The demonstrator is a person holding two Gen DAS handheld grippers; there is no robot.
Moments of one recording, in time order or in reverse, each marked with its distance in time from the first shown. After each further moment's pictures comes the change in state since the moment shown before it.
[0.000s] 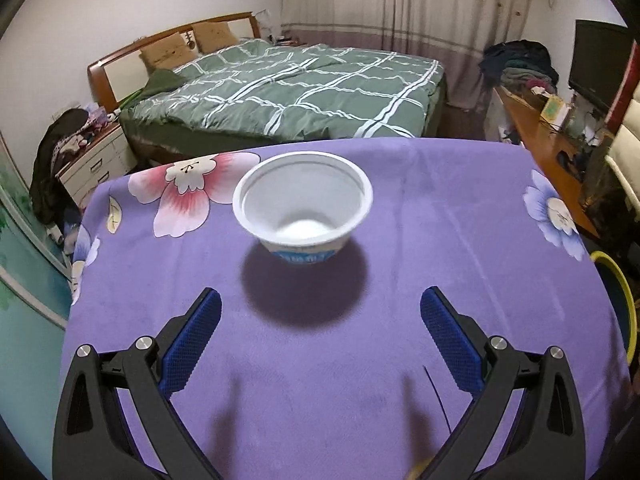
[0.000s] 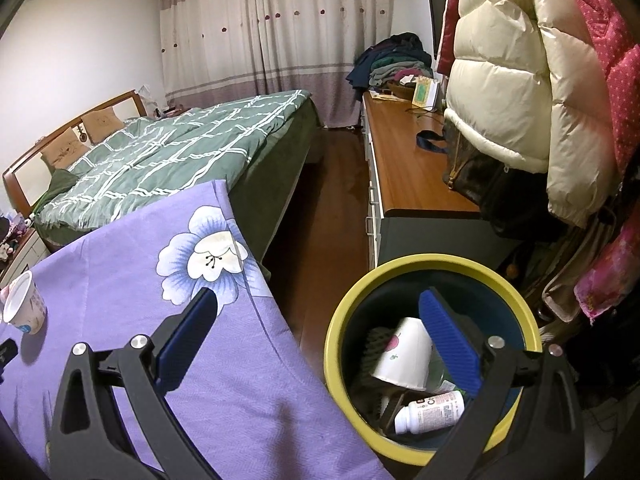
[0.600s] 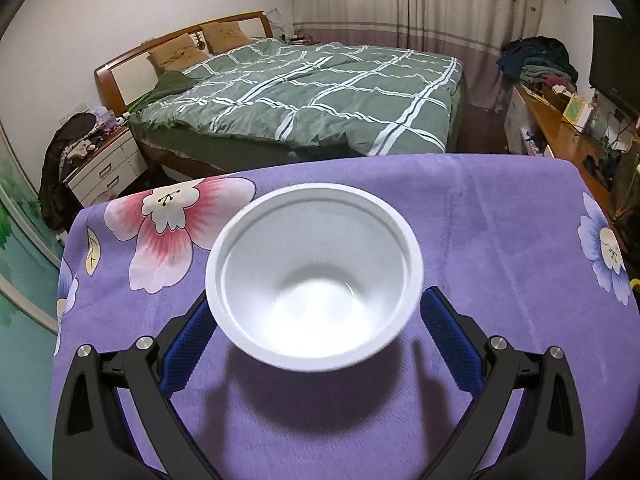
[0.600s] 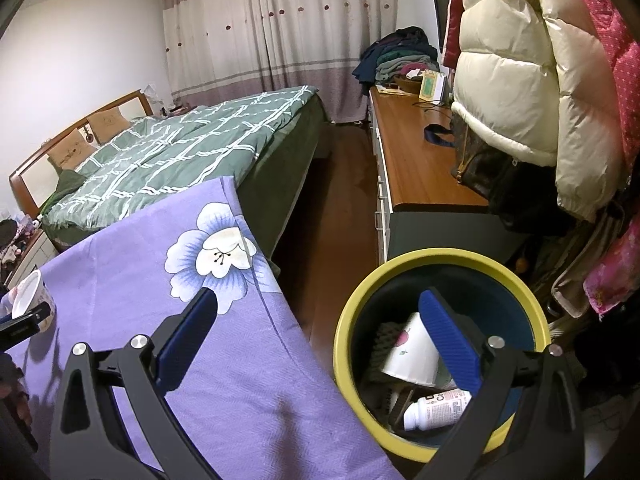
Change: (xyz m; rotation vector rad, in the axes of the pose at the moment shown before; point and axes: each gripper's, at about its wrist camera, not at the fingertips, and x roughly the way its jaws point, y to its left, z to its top) left arm 0.066 -0.002 0.044 -0.003 0.003 0.078; right arm 0.002 0.000 0.000 0.015 0.016 0.040
